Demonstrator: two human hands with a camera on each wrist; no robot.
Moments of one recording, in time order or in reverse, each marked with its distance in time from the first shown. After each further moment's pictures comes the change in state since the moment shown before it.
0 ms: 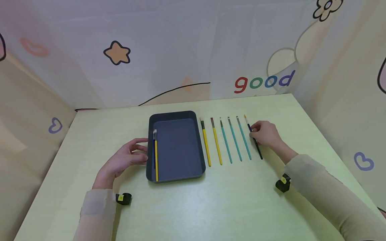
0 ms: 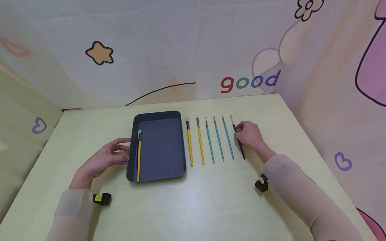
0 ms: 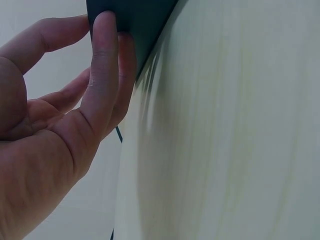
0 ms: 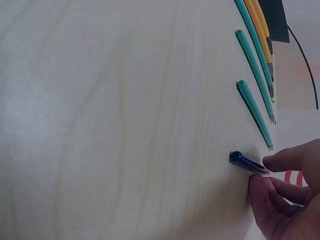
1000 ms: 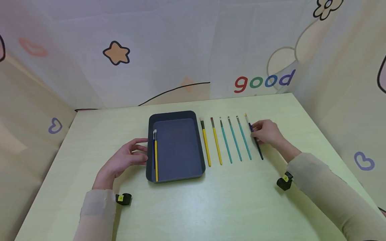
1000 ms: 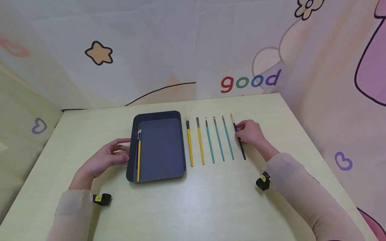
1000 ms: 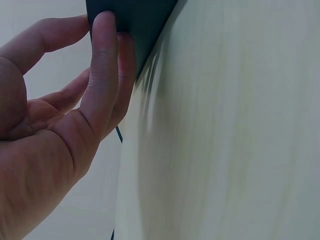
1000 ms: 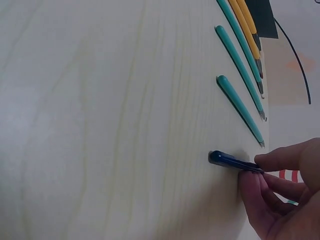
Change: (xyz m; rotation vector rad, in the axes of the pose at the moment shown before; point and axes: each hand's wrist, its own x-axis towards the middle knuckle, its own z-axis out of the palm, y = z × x) left_hand -0.002 0.001 0.000 -0.012 -0.003 0.007; right_hand 0.002 0.001 -0.008 0.080 -0.089 0.046
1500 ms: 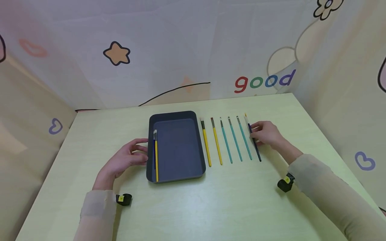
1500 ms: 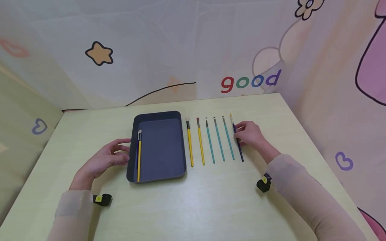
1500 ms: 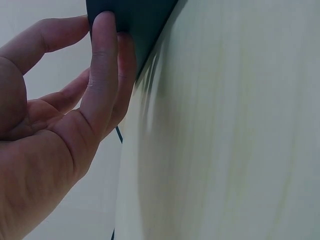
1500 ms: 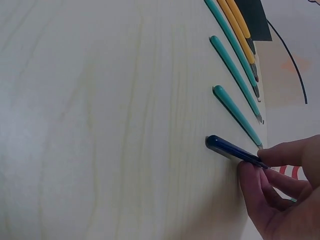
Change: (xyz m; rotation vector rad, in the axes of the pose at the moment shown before) left_hand 0.002 -0.002 -0.002 -0.003 -0.001 -0.005; right_hand -0.003 -0.002 0.002 0.108 -0.055 0.044
